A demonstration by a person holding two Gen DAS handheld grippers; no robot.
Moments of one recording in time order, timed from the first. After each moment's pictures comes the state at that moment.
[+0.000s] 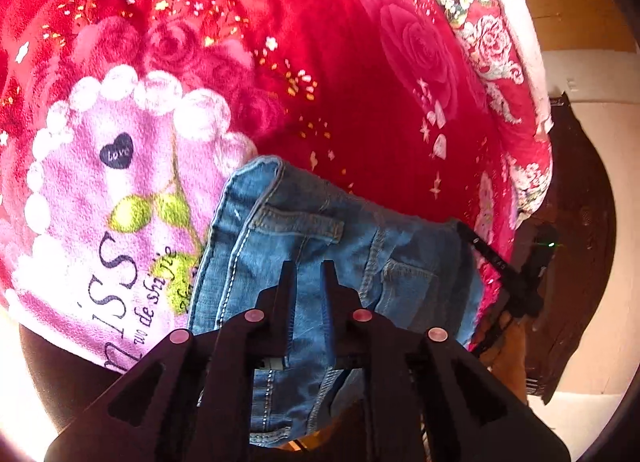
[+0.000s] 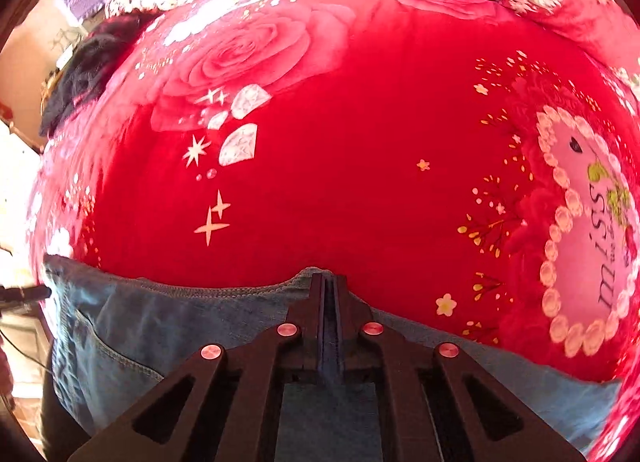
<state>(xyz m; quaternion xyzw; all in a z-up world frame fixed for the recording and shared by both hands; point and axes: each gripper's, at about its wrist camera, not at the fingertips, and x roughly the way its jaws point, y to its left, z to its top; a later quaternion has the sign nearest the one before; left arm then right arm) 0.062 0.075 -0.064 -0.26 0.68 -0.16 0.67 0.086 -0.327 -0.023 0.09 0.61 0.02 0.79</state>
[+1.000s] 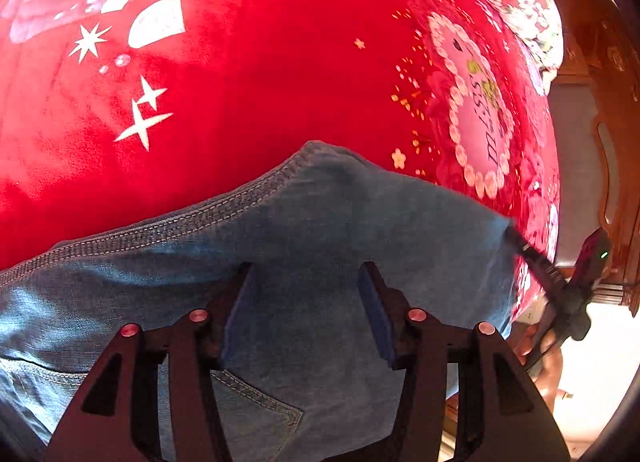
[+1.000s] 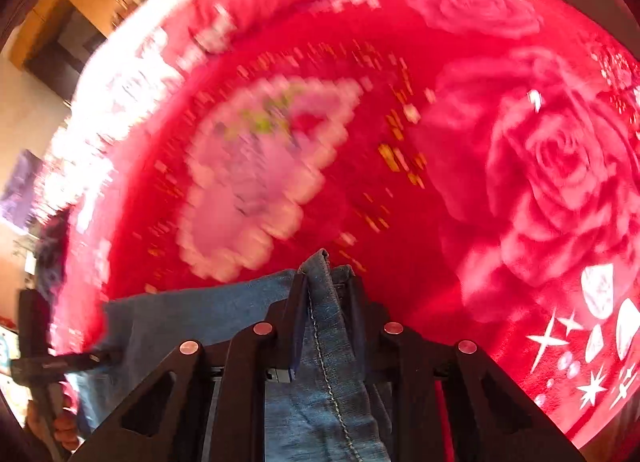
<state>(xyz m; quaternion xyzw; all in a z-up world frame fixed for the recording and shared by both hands) 0.084 -0.237 -0.069 -0.05 0.72 -0.25 0.65 -0.086 -0.568 -0.036 0.28 0.53 -0.19 0.77</state>
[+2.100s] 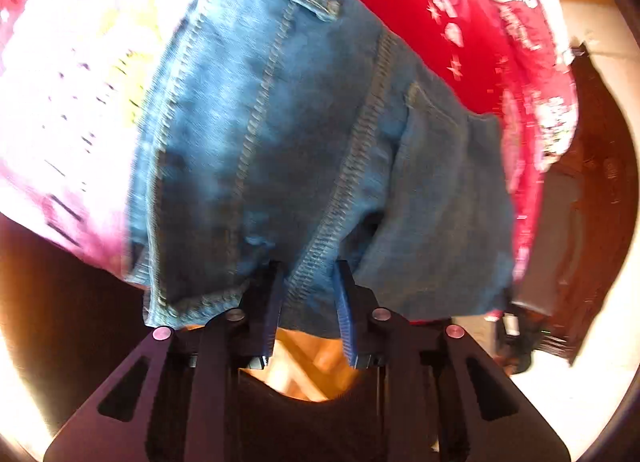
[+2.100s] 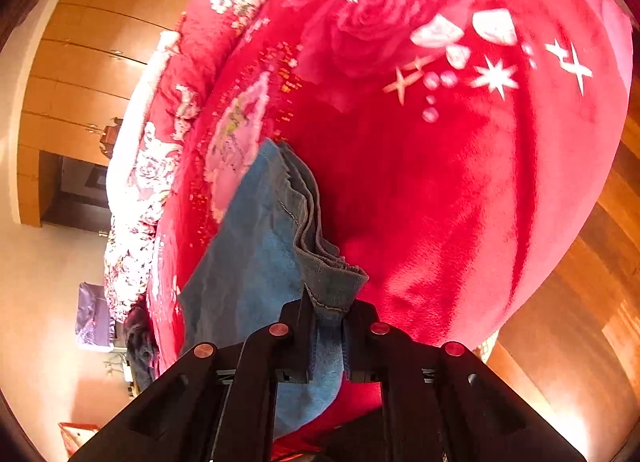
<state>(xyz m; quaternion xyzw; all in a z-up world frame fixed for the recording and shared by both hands) 0.000 0.021 -0.063 -0.18 0.74 -0.15 0.63 -0.255 -0.519 -0.012 0.52 0.36 -0.20 0.75</state>
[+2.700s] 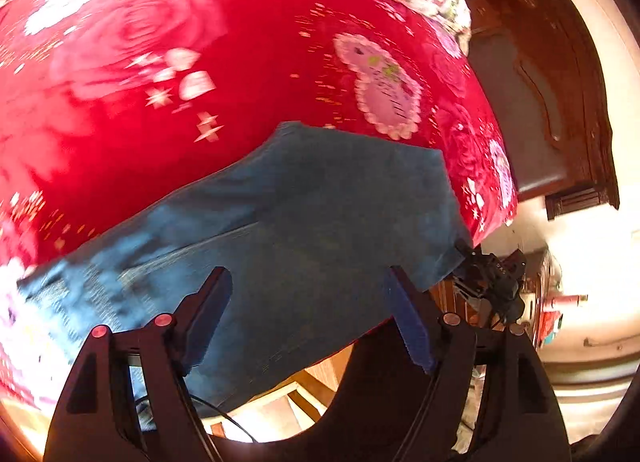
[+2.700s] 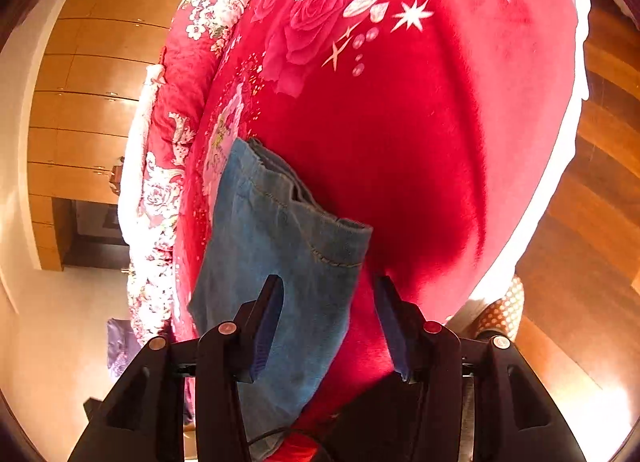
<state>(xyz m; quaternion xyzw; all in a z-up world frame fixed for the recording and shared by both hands) 0.062 -0.188 0.054 0.03 0.64 -0.39 0.66 -0.278 -0.503 -0.067 0.62 0.29 -0.20 0.70</state>
